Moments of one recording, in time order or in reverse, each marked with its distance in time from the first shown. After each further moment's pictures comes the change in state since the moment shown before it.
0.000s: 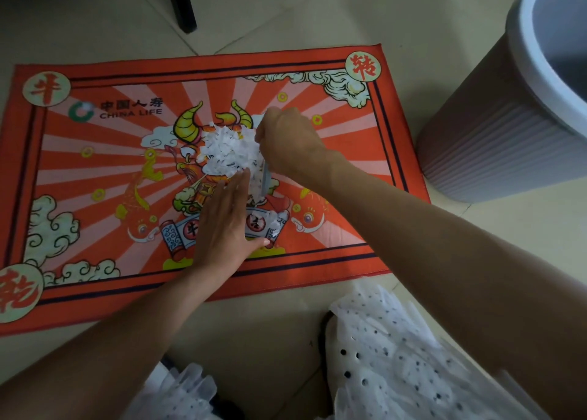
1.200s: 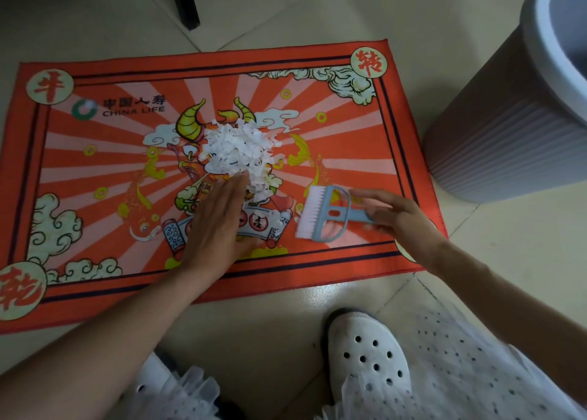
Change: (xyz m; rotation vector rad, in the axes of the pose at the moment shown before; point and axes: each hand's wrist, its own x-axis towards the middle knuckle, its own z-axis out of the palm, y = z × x) left_hand -0.003 -0.022 -0.001 0.017 -0.032 0.074; right_hand -0.117 0.154 0.033 1.060 -0.126 0.369
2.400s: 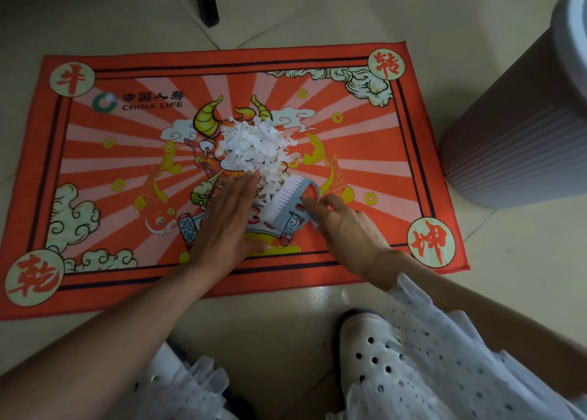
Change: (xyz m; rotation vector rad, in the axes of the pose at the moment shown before) left_hand -0.007 -0.007 -0.006 -0.089 -0.009 0.007; right_hand 0.019 0.003 0.089 -1.267 -0.046 -0.414
